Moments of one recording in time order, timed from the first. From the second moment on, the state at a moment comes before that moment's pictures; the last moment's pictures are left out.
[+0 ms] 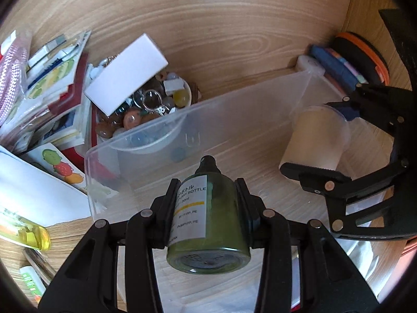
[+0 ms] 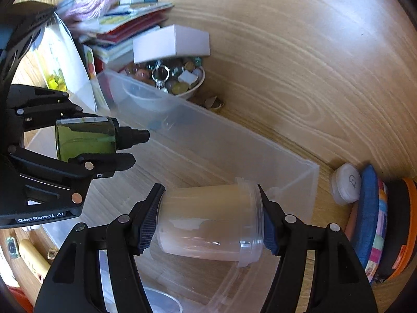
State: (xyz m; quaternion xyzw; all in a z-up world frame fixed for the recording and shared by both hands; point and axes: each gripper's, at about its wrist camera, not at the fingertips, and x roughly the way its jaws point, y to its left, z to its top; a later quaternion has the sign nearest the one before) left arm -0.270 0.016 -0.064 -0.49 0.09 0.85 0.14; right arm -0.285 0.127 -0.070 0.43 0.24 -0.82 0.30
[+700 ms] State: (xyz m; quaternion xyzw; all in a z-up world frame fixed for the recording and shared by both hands) left arm -0.262 0.023 -0.063 -0.48 0.12 0.86 0.12; right arm -0.277 0.133 -0.069 0.43 0.25 -0.81 0.29
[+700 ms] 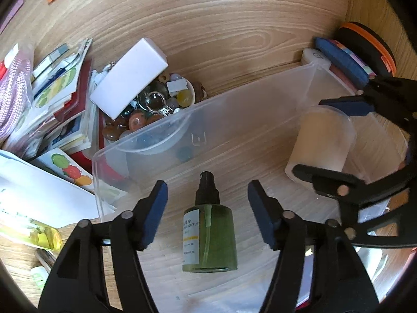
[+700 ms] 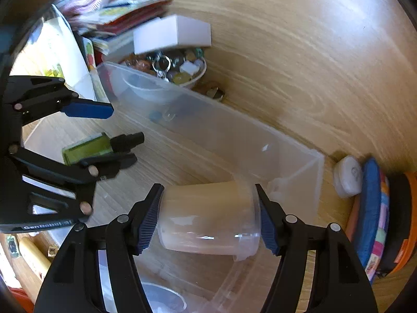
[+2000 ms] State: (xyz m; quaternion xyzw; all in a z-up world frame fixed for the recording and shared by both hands) left arm -0.070 -0.032 0.031 -0.29 0.09 0.95 0.02; right arm -0.113 0.216 0.026 0.25 0.18 -0.92 0.22
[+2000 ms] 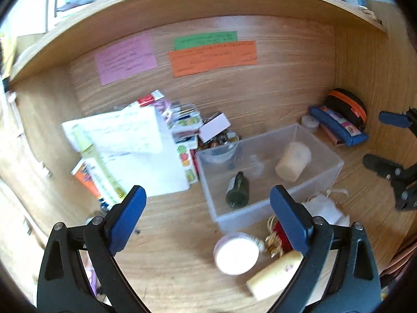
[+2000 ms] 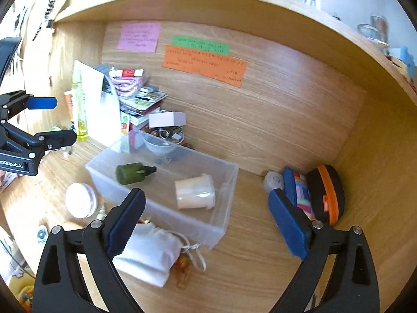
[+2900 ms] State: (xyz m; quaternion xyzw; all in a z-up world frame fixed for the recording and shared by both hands) left arm 0.032 -0.049 -0.098 -0.36 0.05 0.93 0.04; right arm -0.072 0.214 -0.075 0.33 0.12 -0.91 0.22
